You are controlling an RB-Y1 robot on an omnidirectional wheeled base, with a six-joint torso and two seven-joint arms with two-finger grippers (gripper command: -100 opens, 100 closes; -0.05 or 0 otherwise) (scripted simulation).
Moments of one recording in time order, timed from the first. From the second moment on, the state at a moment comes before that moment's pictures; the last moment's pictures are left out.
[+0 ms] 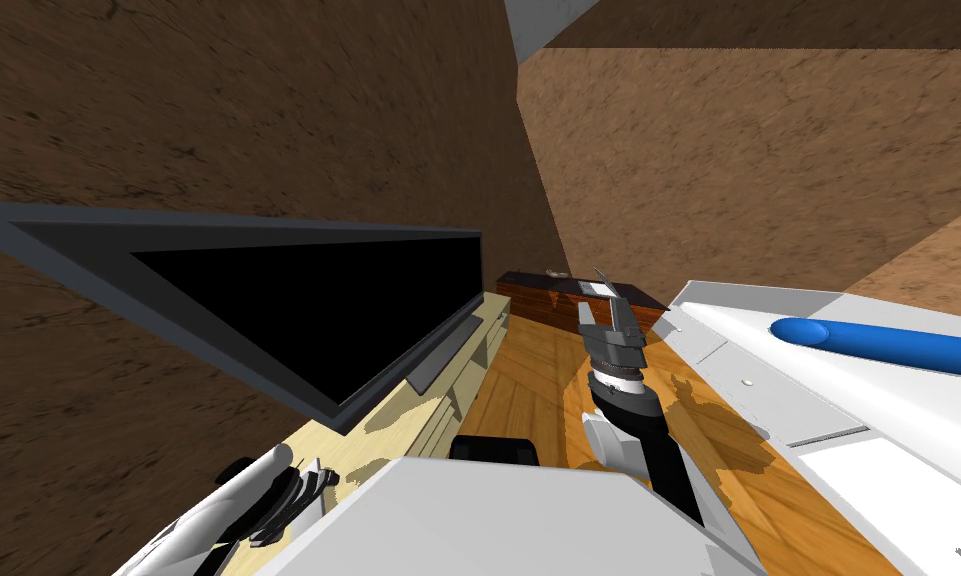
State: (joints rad) left arm 0.09 0.75 0.32 -0.53 0.92 0.97 1.38; right arm 0.47 -0.01 0.01 -2.32 0.12 -0.62 -0.04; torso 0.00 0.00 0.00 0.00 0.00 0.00
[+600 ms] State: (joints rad) left arm 0.08 0.74 0.32 -0.50 0.92 0.95 1.37; right arm 0.47 -0.01 0.01 -2.32 0.12 -0.62 -0.04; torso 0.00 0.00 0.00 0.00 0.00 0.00
